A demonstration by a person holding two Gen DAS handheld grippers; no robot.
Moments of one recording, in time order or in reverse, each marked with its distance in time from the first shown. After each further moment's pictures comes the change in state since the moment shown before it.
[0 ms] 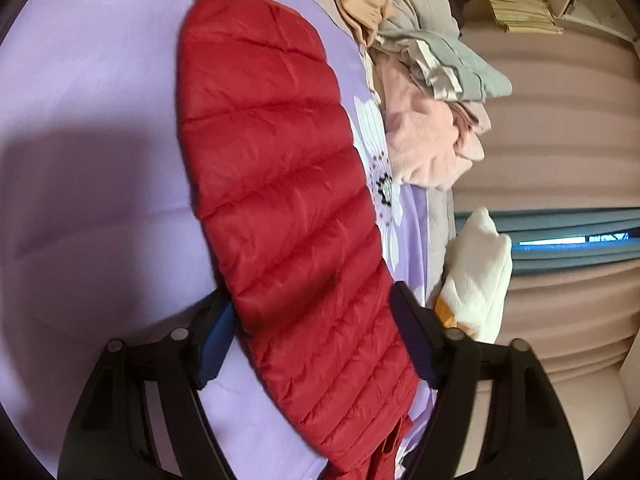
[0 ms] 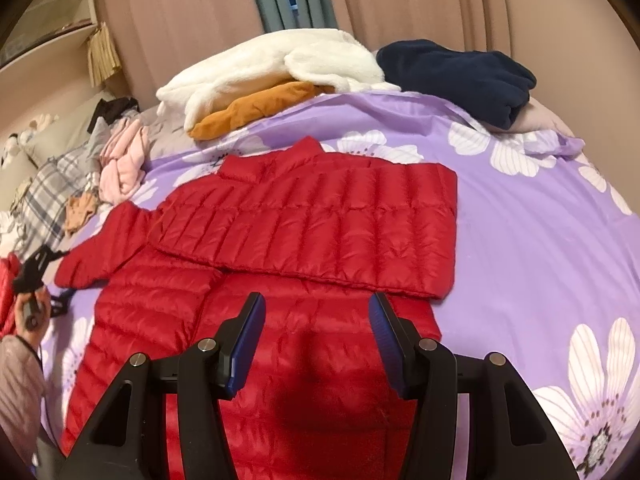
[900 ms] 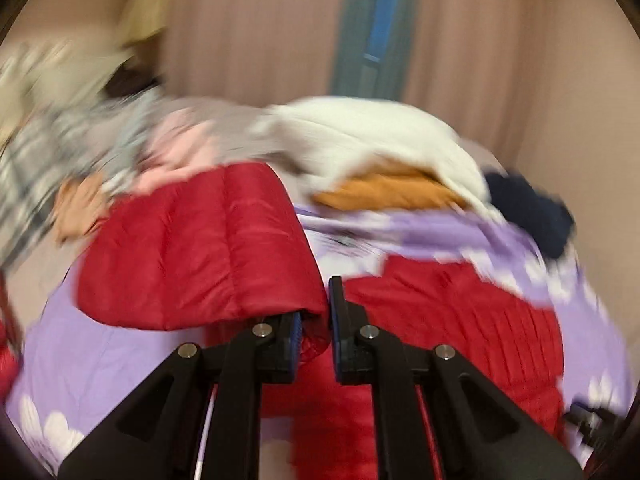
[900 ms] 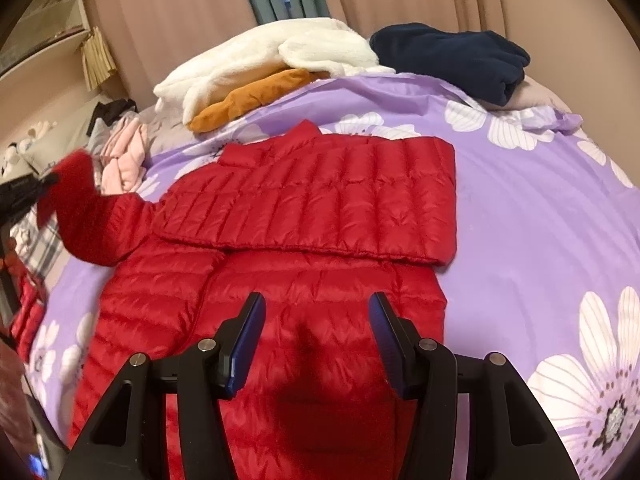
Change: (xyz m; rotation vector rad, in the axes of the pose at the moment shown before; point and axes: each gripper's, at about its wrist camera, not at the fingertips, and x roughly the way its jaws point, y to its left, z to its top) left arm -0.042 -0.233 -0.274 1.333 -0.056 0.088; right arm -0.006 -0.005 -0.017 0.049 0.028 0.020
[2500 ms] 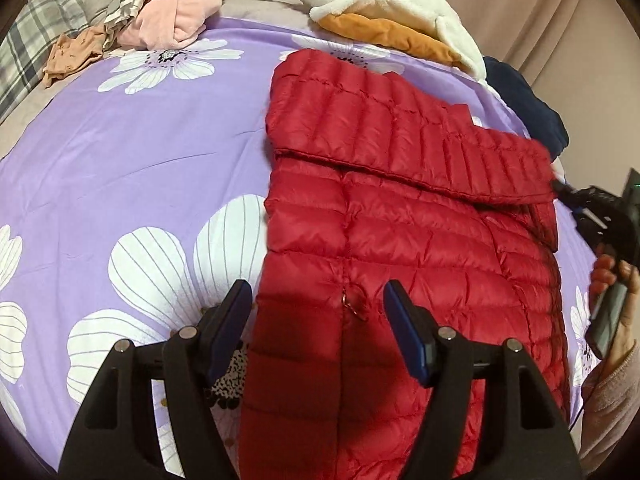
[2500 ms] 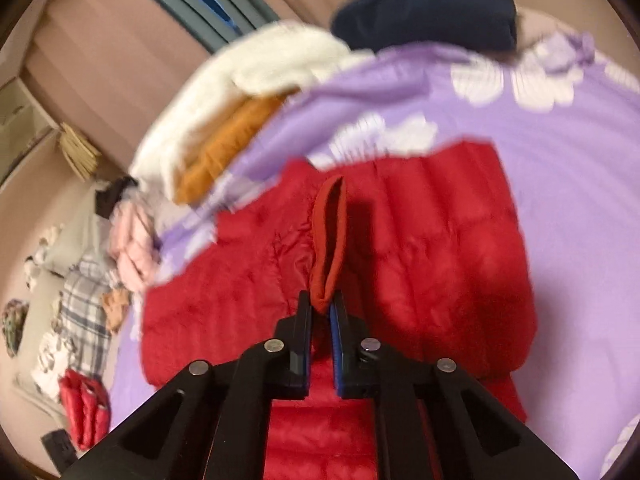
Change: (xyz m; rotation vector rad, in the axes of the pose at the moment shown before) left arm -0.018 0.013 -0.159 -0.191 0.394 -0.057; right arm 0.055 -0.033 0.063 0.325 -0.047 0.190
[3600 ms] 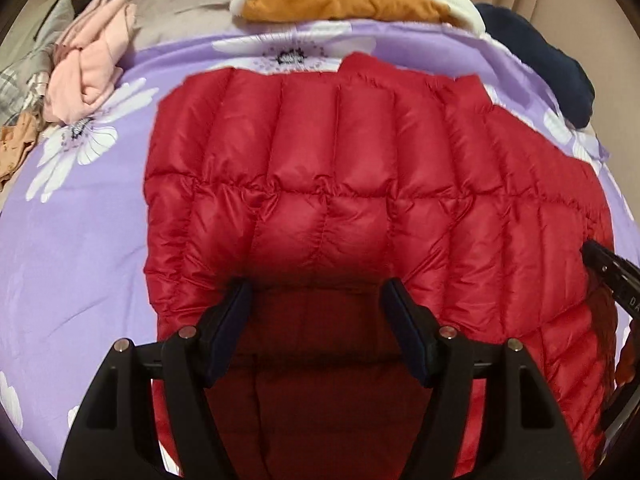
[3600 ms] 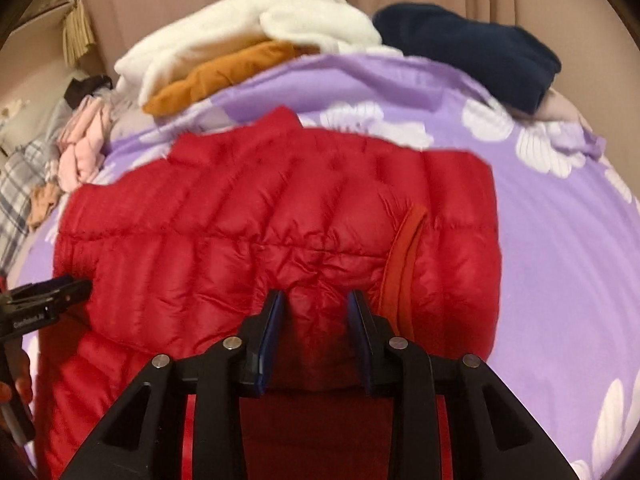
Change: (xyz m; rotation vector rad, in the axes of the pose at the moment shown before) left arm 0.118 -0.068 0.094 0.211 0.063 0.095; right arm 0.048 0.012 -0.026 -0.380 0.103 -0.299
